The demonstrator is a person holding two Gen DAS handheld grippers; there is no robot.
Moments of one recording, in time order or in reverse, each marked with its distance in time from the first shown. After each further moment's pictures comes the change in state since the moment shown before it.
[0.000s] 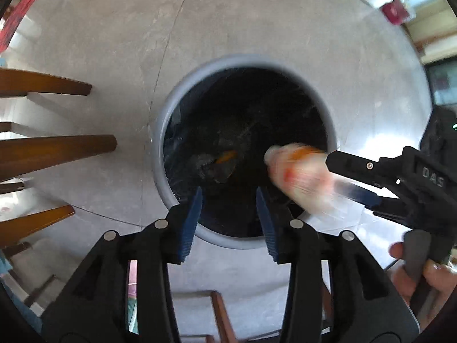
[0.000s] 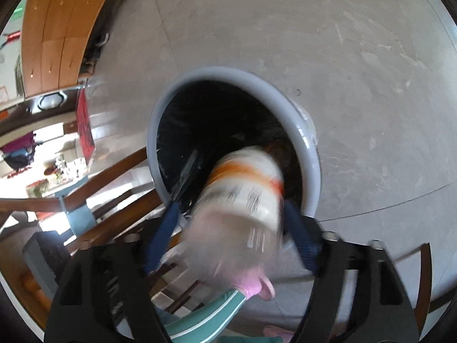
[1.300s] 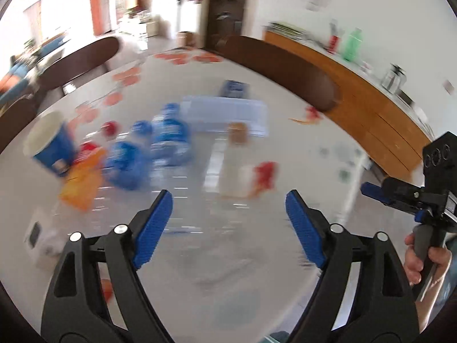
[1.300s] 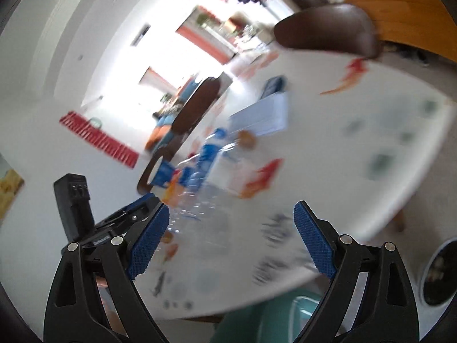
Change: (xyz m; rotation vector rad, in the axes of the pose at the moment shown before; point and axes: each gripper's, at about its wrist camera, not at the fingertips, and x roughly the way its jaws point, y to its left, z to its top) left arm -0.560 0.287 -0.329 -0.630 -0.739 0.292; right arm -0.162 0.521 -0.415 -1.183 0.205 0.480
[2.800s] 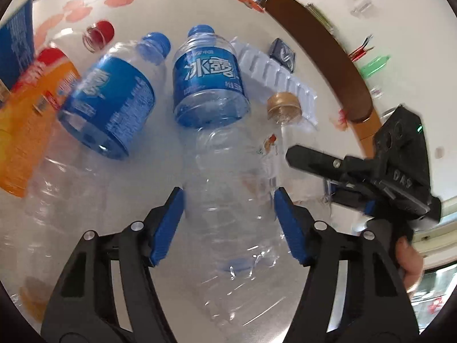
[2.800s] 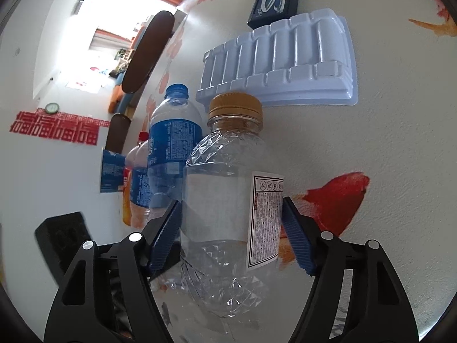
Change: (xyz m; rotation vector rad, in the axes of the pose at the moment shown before) left arm 0.106 0.085 -0.004 -0.333 0.251 -0.256; right arm 0.177 -0.006 0.048 0.182 0.335 -0.150
